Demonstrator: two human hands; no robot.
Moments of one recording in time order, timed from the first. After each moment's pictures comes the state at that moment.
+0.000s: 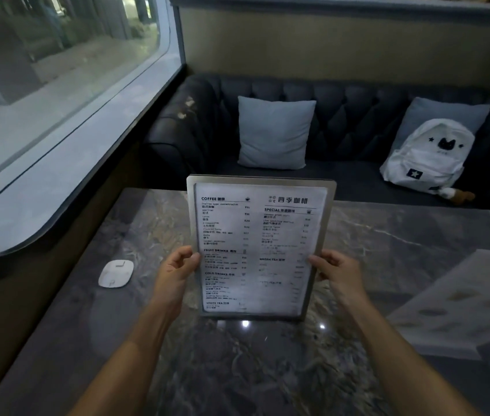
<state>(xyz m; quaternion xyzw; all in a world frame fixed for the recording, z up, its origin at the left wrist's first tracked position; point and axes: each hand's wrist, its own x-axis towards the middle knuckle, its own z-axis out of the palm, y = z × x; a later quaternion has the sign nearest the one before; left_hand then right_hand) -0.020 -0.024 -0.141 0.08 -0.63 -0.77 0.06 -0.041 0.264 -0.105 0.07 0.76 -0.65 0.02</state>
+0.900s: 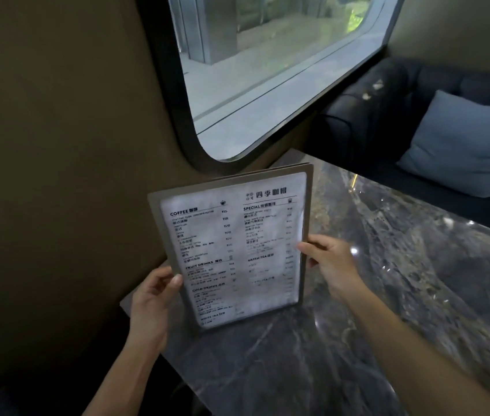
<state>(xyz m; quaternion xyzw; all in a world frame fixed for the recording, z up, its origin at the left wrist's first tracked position) 0.256 -0.133 -0.142 0.37 -0.55 -0.66 0.35 0.030 0.046 -0.104 -0.18 0.72 -0.62 0.26</state>
